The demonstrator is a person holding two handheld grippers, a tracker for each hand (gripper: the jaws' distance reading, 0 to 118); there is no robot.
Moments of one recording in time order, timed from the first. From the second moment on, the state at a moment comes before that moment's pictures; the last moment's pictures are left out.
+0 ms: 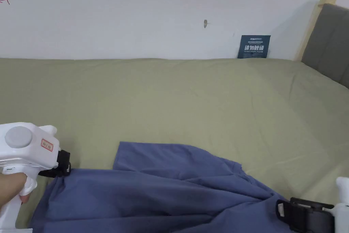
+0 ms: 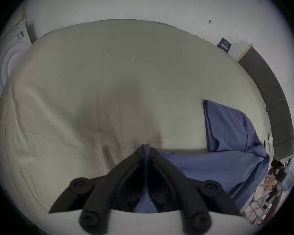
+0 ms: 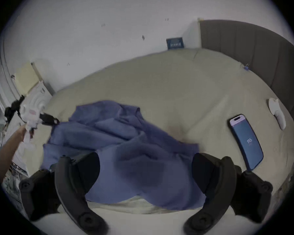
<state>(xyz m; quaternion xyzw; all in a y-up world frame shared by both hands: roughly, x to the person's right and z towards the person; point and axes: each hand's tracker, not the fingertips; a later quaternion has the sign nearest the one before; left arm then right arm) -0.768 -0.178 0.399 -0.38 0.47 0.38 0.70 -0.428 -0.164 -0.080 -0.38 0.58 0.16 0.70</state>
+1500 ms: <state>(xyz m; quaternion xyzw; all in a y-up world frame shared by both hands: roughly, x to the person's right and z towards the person) -0.808 0.145 0.533 -0.04 0.57 0.18 0.80 -0.678 0.139 -0.099 -0.09 0.67 0.06 0.73</state>
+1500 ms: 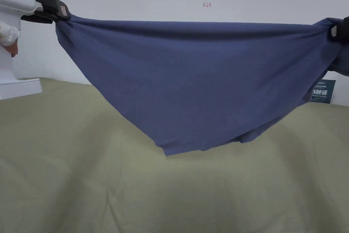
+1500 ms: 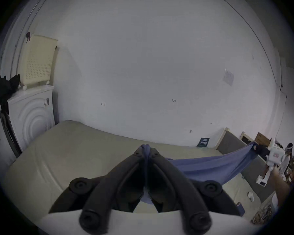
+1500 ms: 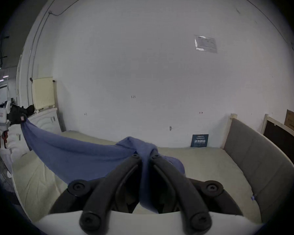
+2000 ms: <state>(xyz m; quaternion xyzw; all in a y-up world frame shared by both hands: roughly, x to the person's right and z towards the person) -0.787 0.046 0.524 -0.07 0.56 0.24 0.79 -0.658 0.058 -0.092 -0.11 0.68 0.09 0.72</state>
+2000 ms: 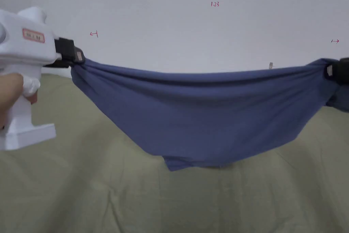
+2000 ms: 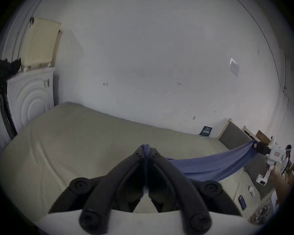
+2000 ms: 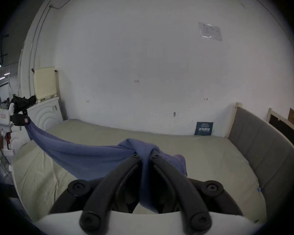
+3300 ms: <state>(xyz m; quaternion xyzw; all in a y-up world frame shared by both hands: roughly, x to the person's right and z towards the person) -0.429 -0.145 0.577 0.00 0.59 0.35 0.73 -0.348 -0.131 -0.031 -0.20 0.67 0.11 0.71</state>
